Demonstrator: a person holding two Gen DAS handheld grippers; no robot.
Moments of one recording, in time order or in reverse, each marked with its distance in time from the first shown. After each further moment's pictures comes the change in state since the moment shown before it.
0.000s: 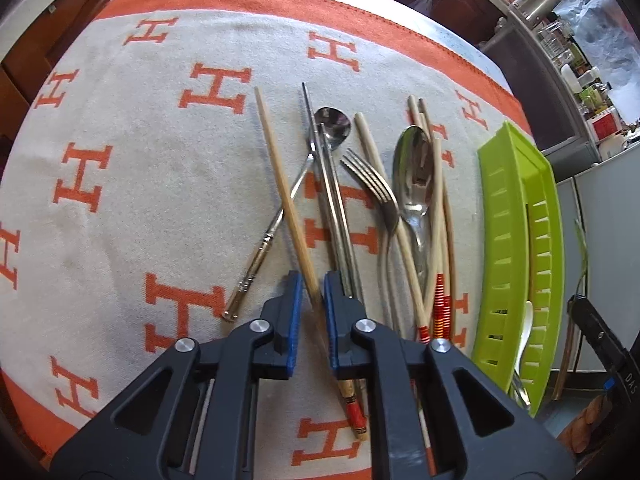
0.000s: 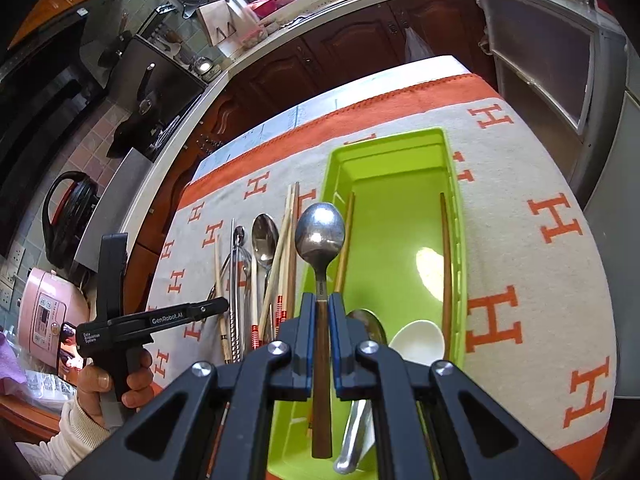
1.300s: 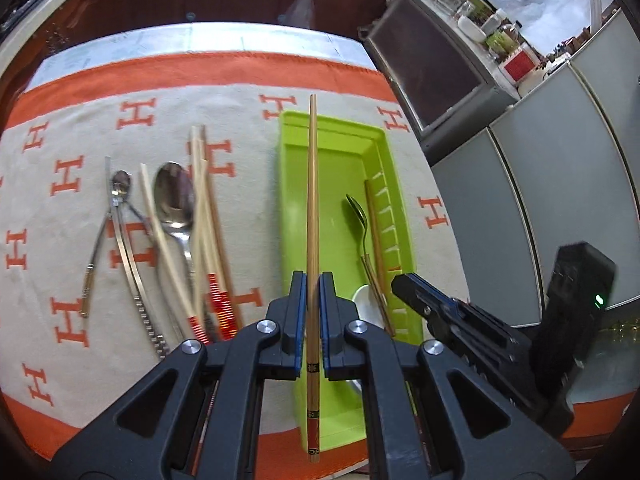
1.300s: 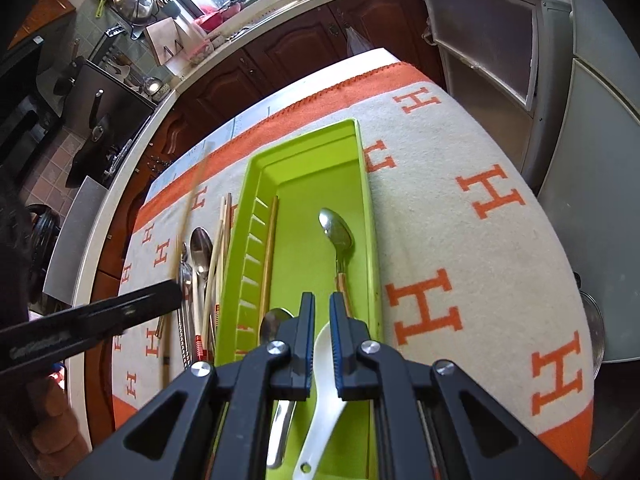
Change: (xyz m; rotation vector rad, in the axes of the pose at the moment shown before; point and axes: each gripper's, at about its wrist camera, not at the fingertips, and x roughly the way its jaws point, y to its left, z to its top) left arm -0.054 -0.167 -0.024 0.267 -0.001 -0.157; right arm -0.008 -0.039 -0.010 0.106 -0.030 -0.132
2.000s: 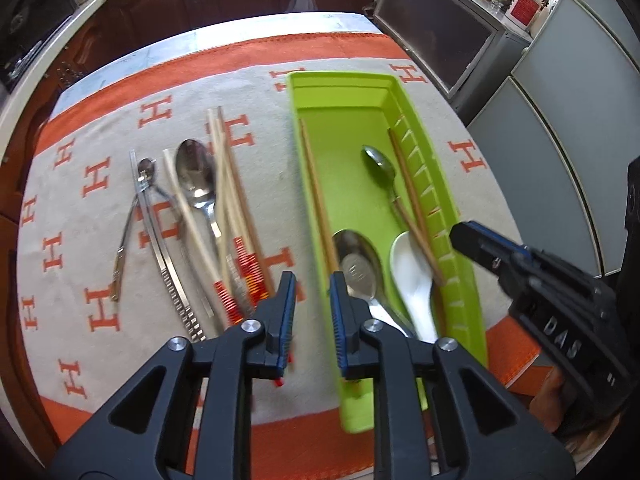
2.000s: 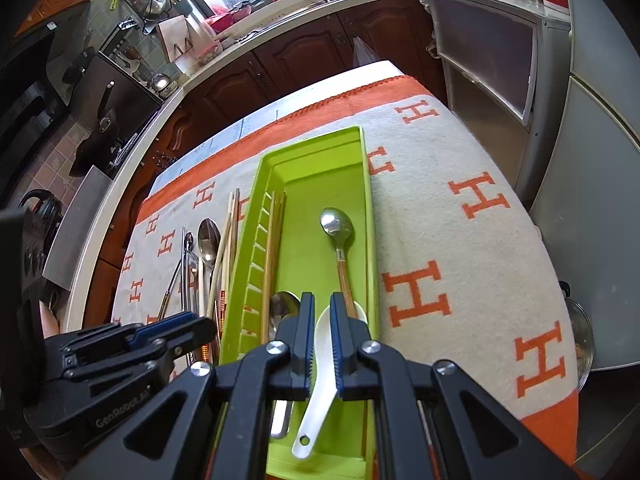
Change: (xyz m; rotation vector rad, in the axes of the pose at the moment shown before) left arm 0.004 -0.006 -0.047 0.153 -0.008 0.209; right arm -0.019 0.010 -0.010 -0.050 -0.021 -0.019
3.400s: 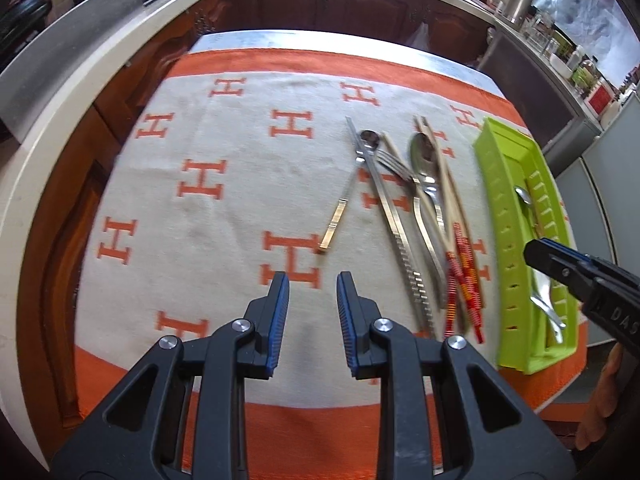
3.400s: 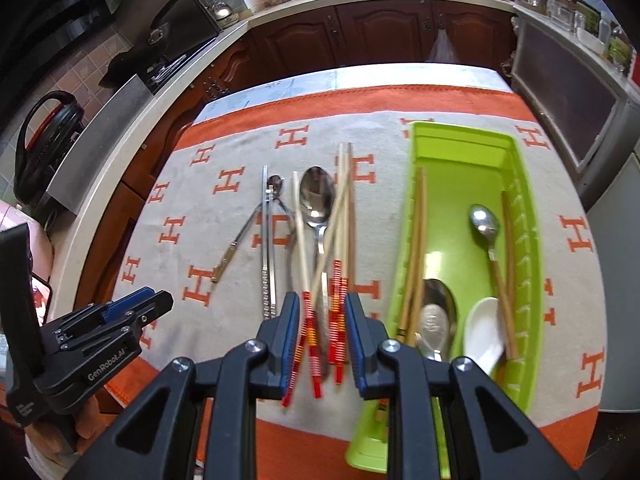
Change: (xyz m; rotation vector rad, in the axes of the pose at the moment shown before) left arm -0.040 0.181 -0.073 -0.301 -0.111 0.140; right arm 0.038 0.136 -0.013 -0.251 0.135 -0.012
